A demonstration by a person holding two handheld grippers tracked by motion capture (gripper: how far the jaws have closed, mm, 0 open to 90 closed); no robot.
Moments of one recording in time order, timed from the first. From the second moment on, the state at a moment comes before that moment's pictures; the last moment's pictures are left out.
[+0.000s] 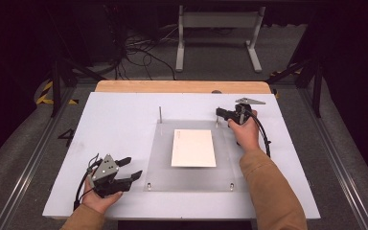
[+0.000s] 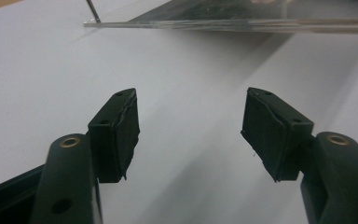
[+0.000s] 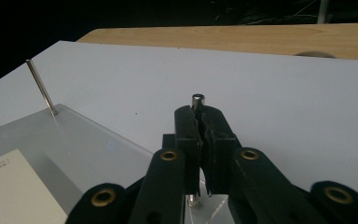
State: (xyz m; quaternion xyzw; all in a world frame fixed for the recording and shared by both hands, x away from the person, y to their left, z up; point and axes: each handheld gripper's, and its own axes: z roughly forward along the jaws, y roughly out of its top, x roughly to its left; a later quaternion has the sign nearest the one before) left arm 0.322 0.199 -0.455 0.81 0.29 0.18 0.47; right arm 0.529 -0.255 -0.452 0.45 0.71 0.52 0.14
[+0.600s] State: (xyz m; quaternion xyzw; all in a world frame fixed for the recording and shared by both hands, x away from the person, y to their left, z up) left arm 0.331 0.157 -0.440 0.78 0.18 0.25 0.54; right arm 0.531 -0.256 -0.453 0.47 0.70 0.52 0.12
